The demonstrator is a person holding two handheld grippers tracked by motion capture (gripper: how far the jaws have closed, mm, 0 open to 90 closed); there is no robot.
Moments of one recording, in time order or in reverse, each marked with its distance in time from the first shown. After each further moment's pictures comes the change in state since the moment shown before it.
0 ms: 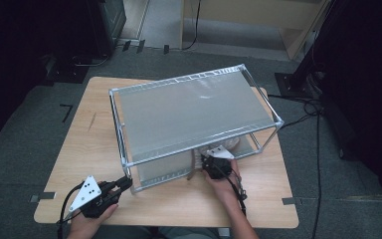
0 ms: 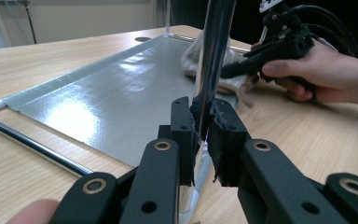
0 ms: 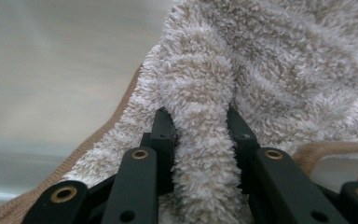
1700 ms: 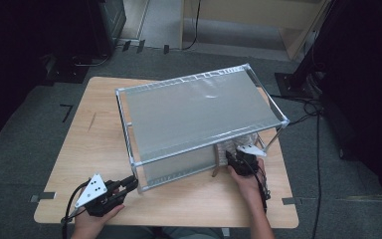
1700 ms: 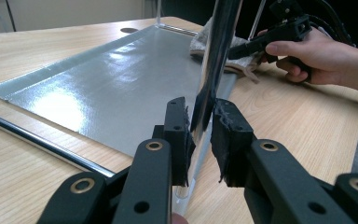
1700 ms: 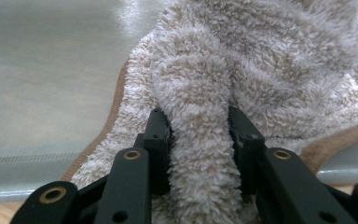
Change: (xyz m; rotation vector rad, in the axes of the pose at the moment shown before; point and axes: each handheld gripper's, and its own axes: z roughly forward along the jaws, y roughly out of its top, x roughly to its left) left arm -0.004 0.003 0.010 0.039 -0.066 -0.024; right arm -0.091 -0.016 -0.023 -0.011 -0.066 0.162
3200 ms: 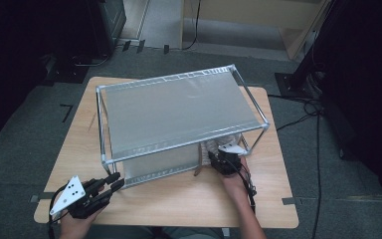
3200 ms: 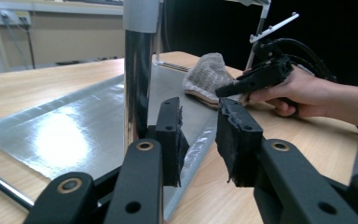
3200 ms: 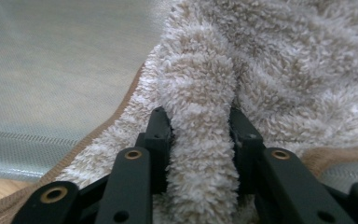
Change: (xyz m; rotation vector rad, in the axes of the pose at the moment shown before) left arm 0.017 0.001 -0.041 -0.166 0.002 0.013; right arm 0.052 0.007 0.020 0.020 0.095 -0.096
